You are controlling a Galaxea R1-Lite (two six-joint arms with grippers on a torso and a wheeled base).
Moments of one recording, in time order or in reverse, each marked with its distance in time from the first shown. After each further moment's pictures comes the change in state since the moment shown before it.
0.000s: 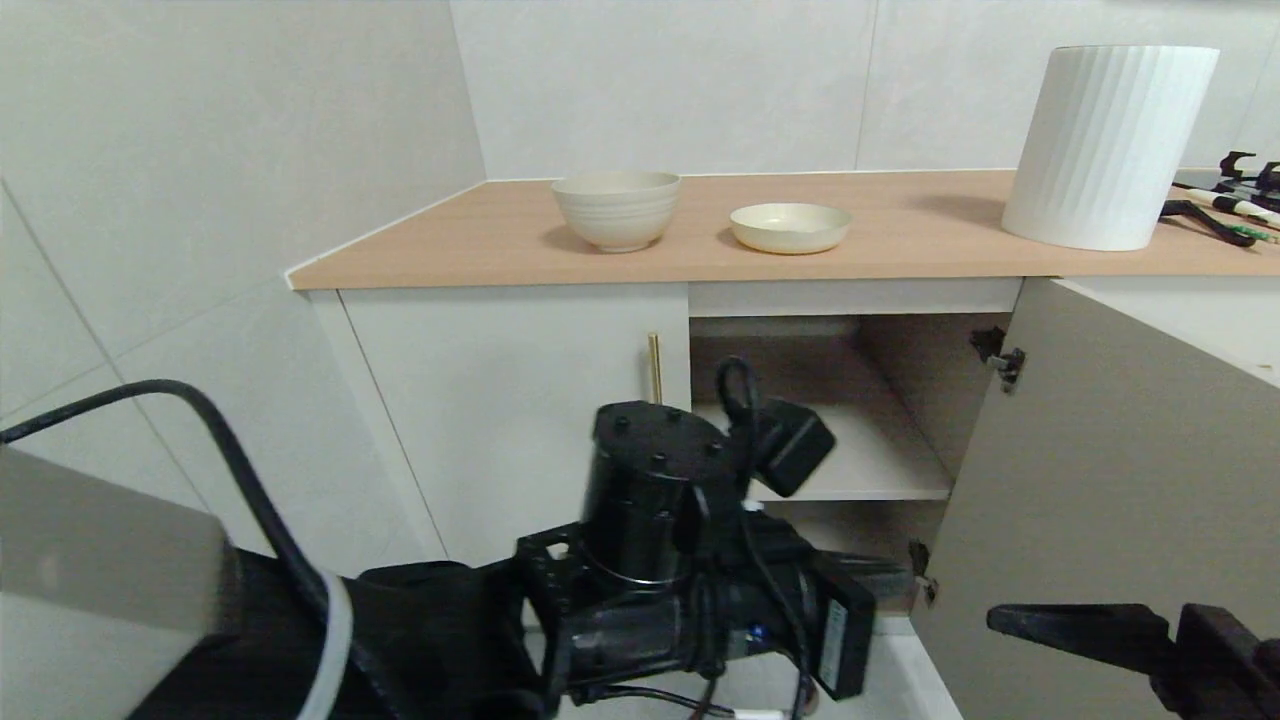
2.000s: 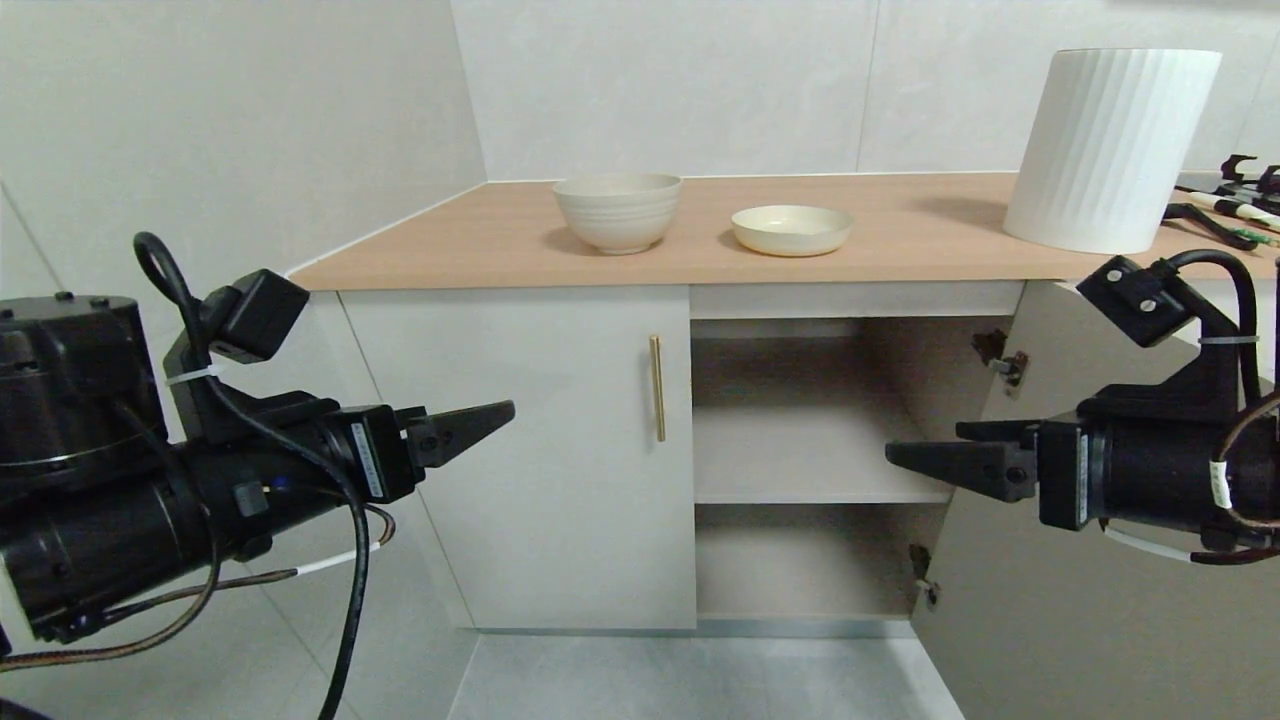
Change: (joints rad) left arm 0.606 -0.520 0.247 0.247 0.110 0.027; right arm -0.137 0.270 -0.542 0.509 -0.340 -0.082
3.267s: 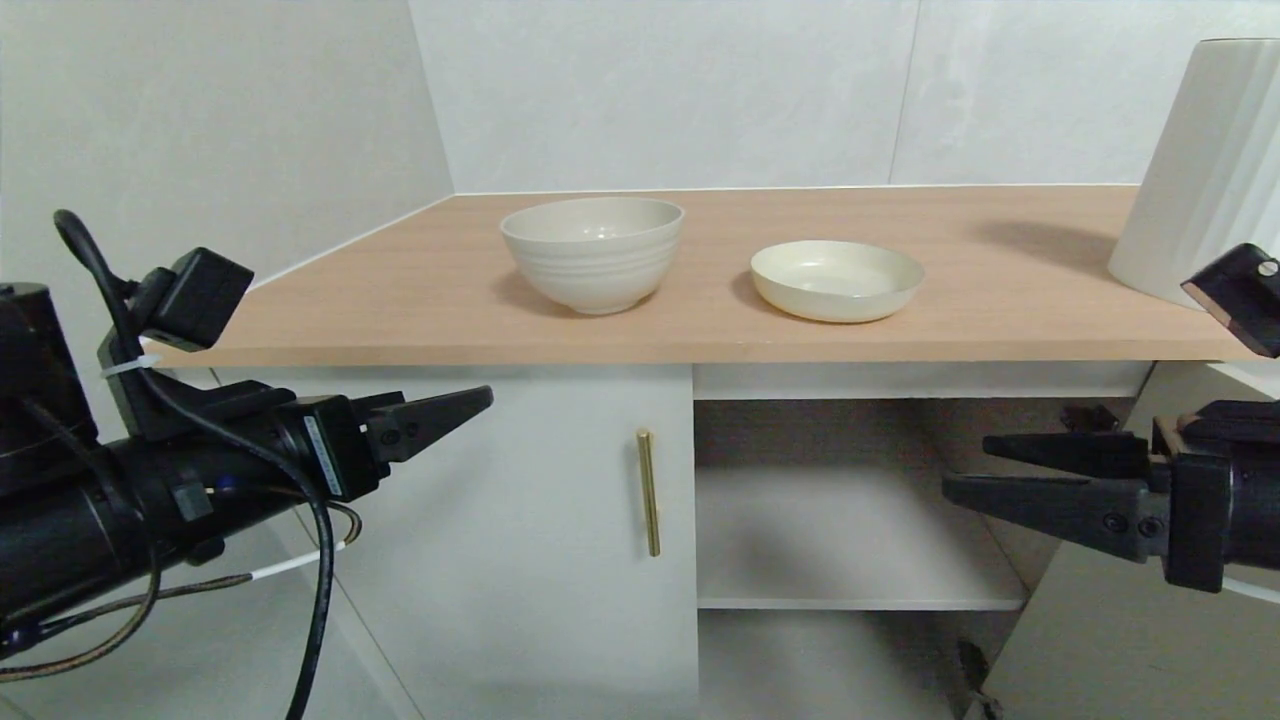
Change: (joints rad) left arm 0.010 -0.072 0.008 0.003 -0.027 0.004; right arm 0.006 -0.143 0.043 0.044 0.160 -0.005
